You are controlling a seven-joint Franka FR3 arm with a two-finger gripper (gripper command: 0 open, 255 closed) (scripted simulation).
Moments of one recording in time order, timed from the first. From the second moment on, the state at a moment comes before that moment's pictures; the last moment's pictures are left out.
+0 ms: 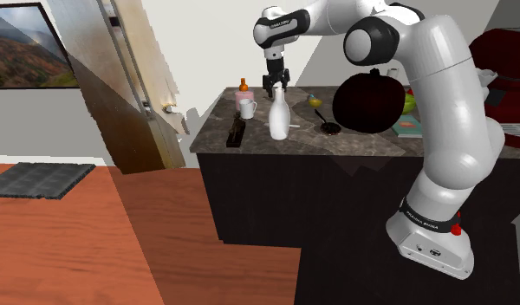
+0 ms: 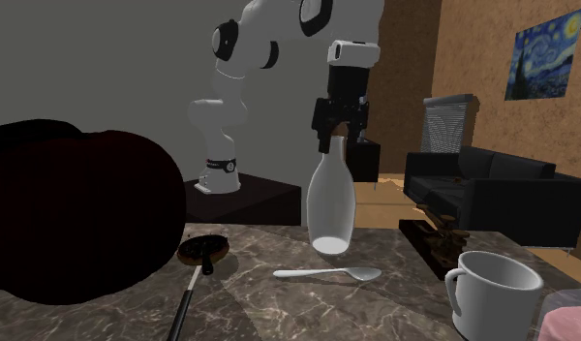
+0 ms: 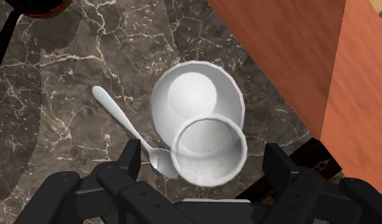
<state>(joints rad) -0.15 0.62 -0.16 -1.20 0.07 1.70 -0.16</state>
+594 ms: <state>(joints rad) -0.14 0.62 -0.16 -1.20 0.07 1.71 -0.16</state>
